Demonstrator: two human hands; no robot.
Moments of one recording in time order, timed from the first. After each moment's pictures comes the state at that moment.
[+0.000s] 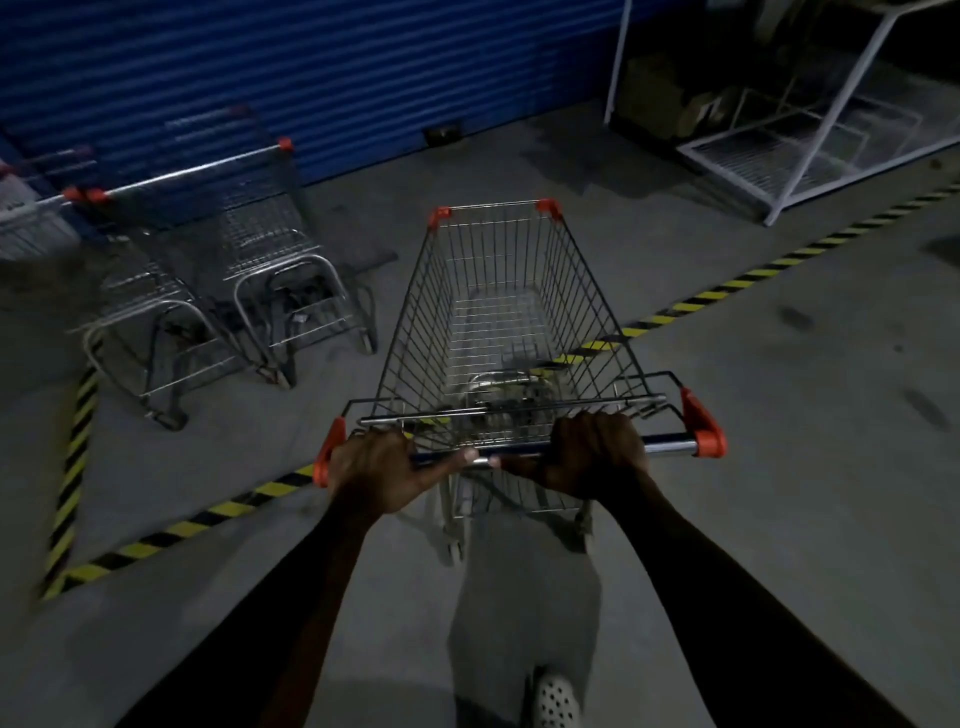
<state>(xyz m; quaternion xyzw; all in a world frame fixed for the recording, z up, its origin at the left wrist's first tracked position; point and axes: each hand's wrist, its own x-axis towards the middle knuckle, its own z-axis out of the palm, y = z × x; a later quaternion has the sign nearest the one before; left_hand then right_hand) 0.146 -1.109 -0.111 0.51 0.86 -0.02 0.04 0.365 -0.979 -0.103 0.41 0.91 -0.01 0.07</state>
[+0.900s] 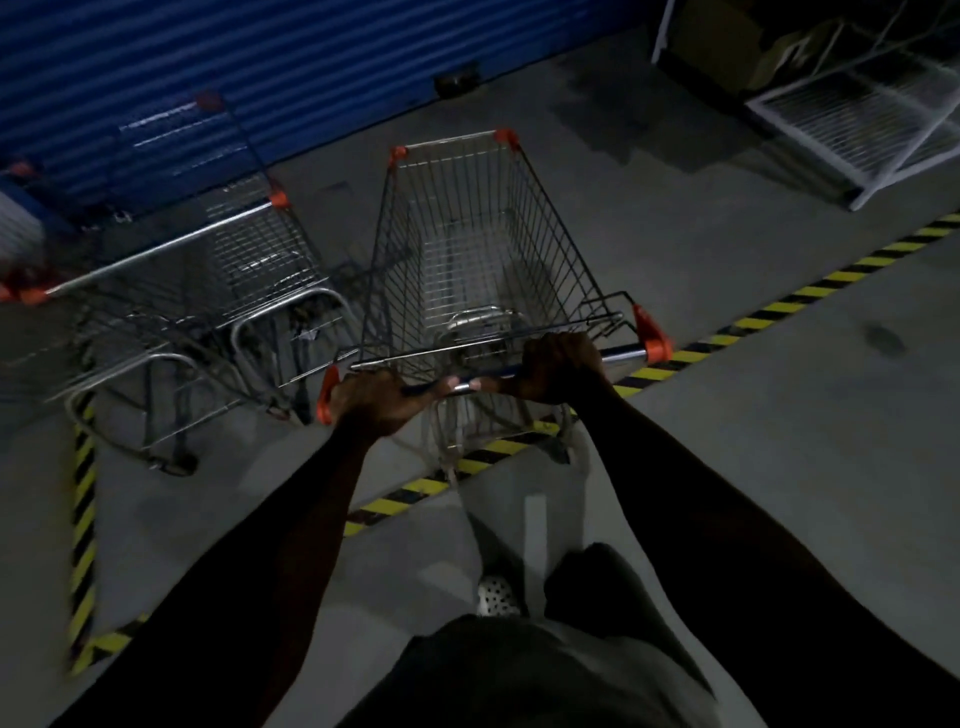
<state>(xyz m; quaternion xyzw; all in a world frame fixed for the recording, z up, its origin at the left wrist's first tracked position) -0.193 -0.763 -0.095 0.46 0.88 -0.05 0.14 0.008 -0.621 -0.076 0.39 0.91 -0.06 0.14</state>
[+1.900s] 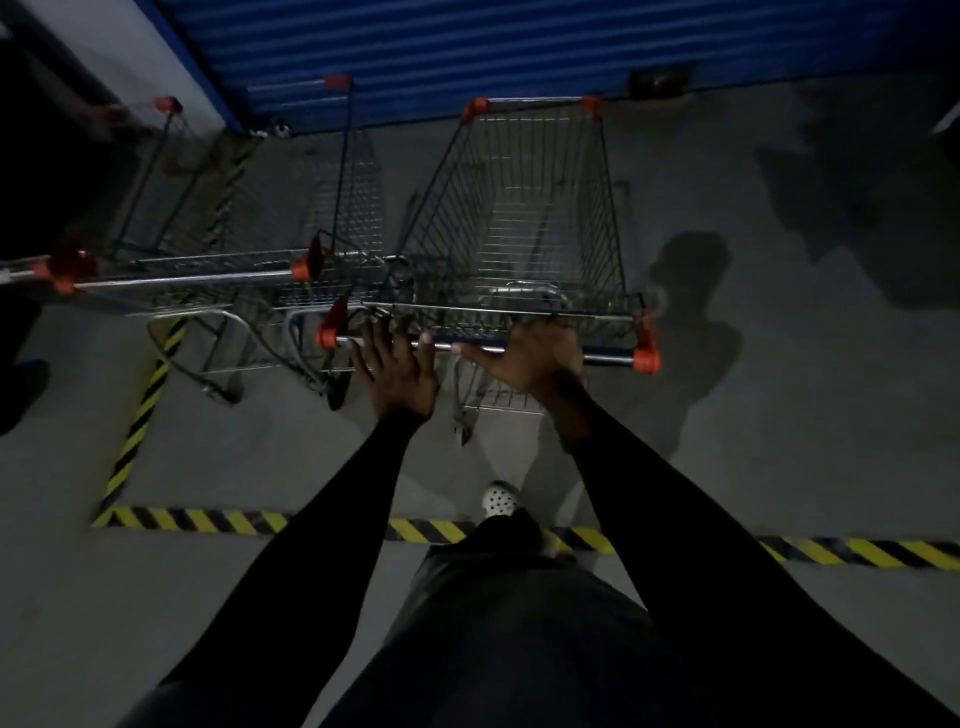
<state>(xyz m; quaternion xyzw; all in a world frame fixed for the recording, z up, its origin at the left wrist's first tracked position) -0.312 -0.440 -0.183 0.18 0.96 0.16 -0.17 -0.210 -0.269 -0.100 0.24 0.97 -0.07 0.06</state>
